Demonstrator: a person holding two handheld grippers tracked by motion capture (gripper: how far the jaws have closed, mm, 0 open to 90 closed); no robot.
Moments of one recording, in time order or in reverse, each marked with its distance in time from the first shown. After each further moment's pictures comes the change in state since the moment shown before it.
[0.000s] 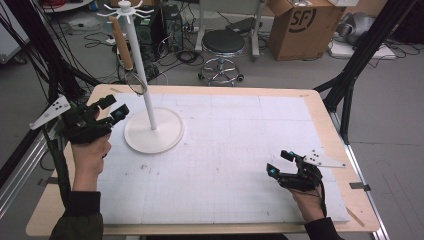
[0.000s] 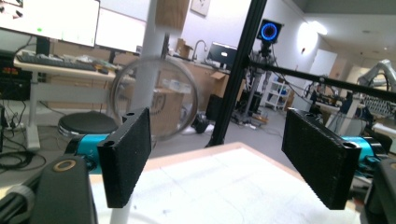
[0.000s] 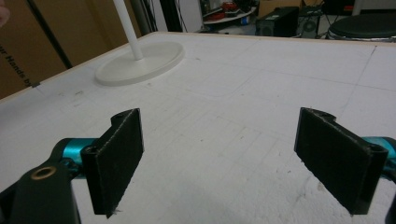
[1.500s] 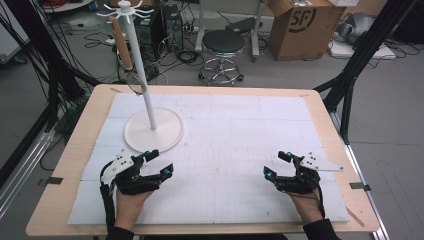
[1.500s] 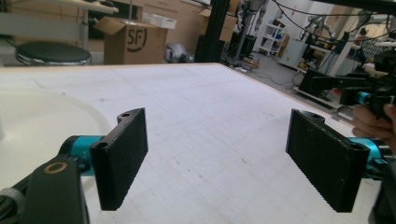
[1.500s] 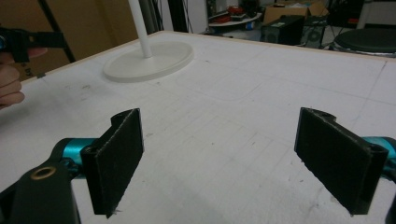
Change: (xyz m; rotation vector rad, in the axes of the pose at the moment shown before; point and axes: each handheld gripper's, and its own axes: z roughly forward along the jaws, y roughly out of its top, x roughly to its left) left arm -0.078 -0.133 0.008 0.241 -0.033 -0.003; right arm 0.014 0.001 0.000 -0.006 0.015 -0.070
